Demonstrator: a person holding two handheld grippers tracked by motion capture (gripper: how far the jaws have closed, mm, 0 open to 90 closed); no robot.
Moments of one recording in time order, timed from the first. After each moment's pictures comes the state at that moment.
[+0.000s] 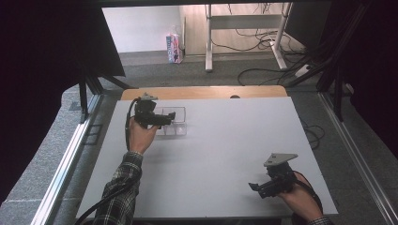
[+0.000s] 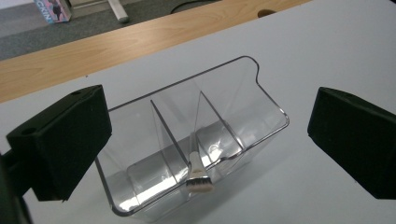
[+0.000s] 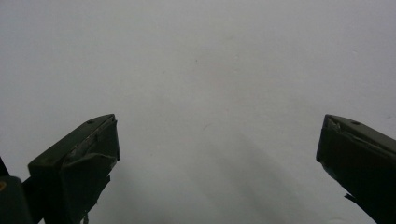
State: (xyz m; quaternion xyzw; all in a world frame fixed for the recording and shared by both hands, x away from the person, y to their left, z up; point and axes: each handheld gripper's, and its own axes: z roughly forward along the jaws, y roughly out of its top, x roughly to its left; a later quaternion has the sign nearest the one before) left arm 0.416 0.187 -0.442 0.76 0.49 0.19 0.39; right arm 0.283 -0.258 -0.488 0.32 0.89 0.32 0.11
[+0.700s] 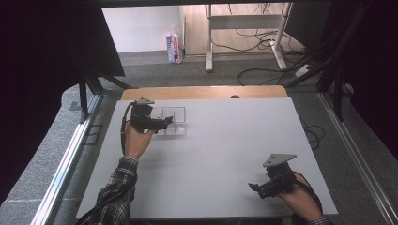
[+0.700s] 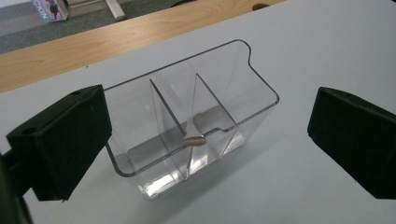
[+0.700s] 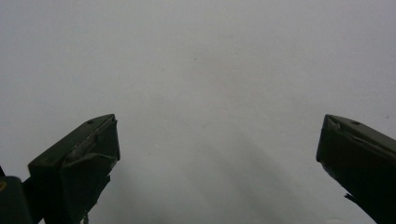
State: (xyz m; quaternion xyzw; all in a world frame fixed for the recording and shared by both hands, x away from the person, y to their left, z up) left arm 0.397 0.195 -0.441 0.76 0.49 0.18 0.40; right arm 0.282 -0.257 -0.489 0.32 0.89 0.31 0.11
